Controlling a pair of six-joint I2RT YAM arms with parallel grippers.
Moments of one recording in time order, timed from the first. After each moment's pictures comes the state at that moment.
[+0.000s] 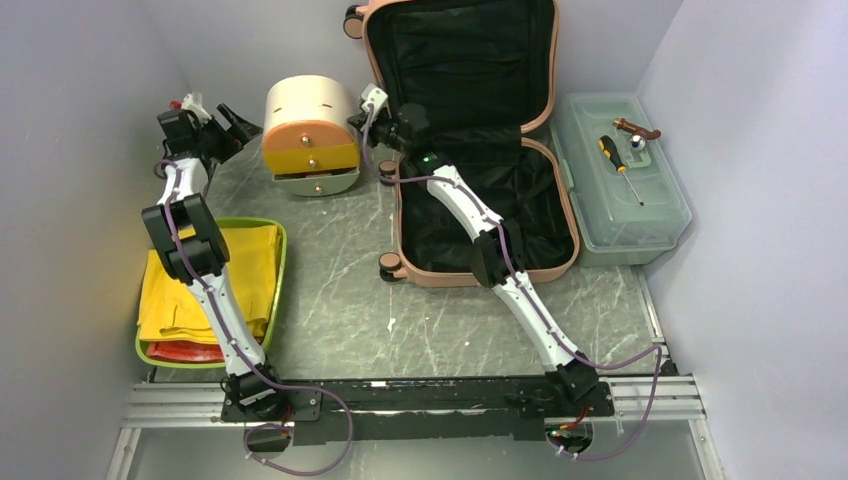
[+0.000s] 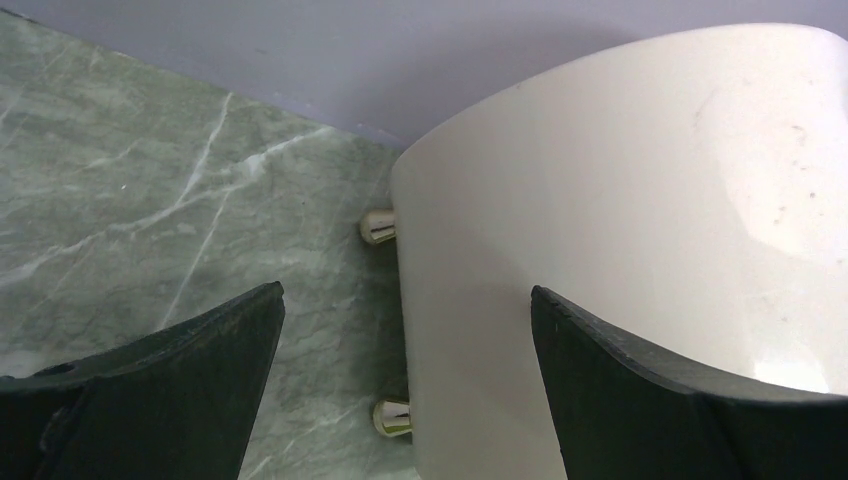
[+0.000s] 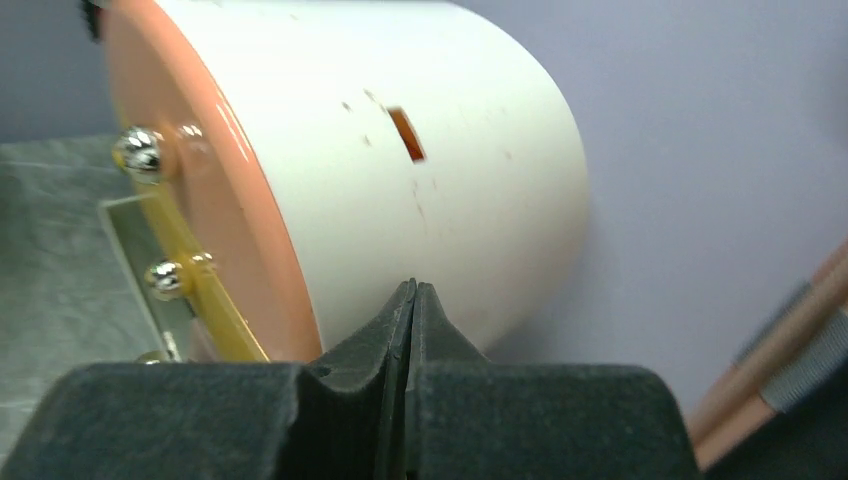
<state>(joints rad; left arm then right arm) 0.37 2.31 1.95 -0.04 0.64 -0.49 0.58 2.86 2.85 0.11 -0.42 -0.23</state>
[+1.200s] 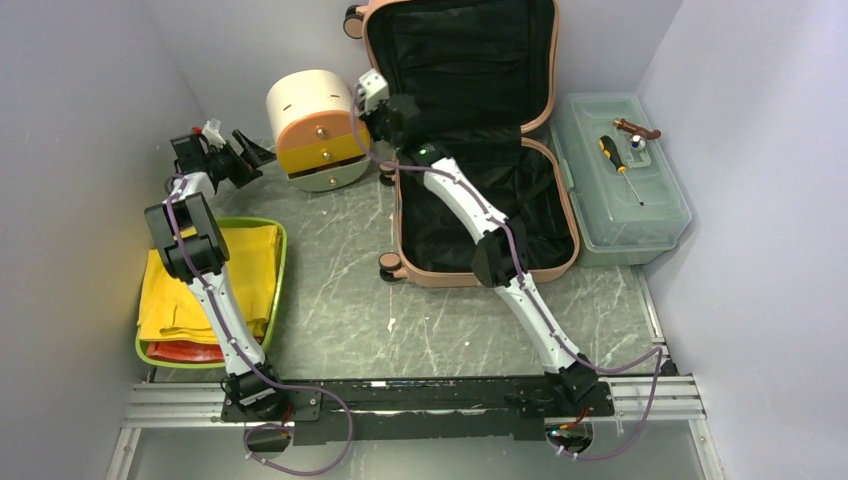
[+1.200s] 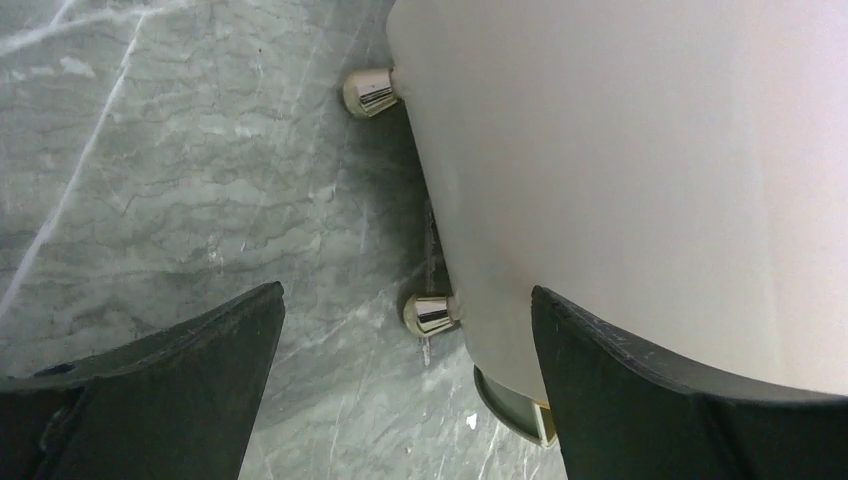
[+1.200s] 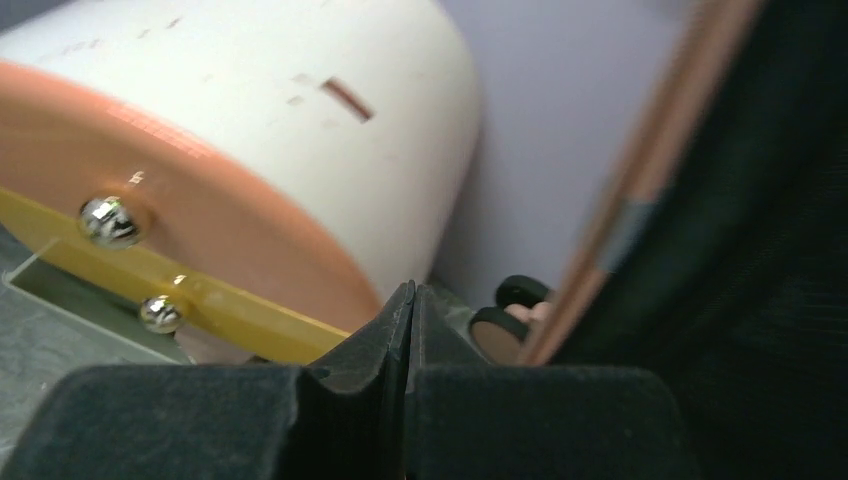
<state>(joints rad) 0.39 2.34 1.81 -0.04 0.82 -0.47 0.64 2.71 2.78 -0.14 -0.02 -0.21</state>
